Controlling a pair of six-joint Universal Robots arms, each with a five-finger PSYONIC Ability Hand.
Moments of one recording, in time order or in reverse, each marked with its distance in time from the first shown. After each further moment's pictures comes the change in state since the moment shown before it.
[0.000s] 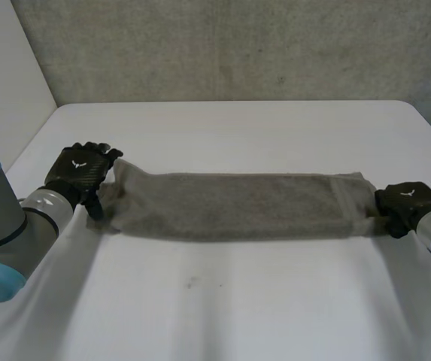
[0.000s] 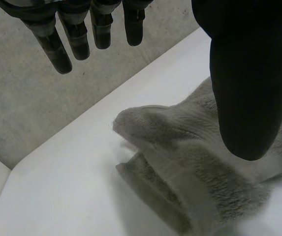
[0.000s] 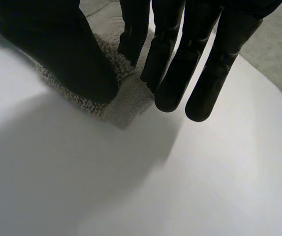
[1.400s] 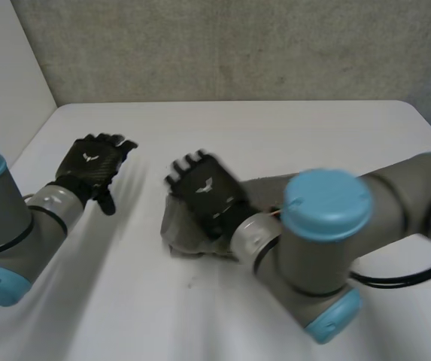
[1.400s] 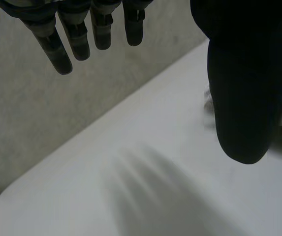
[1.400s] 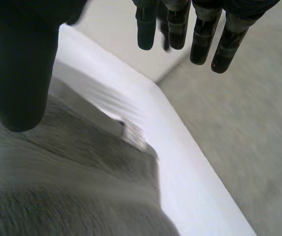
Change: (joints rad) left arm -0.074 0.056 -0.002 0.001 -0.002 -0.051; right arm 0.785 0.044 -0.268 -0.123 0.037 0.039; left_hand 0.003 0.009 0.006 0.008 0.000; right_hand -0.737 -0.951 -0.969 -0.955 -0.905
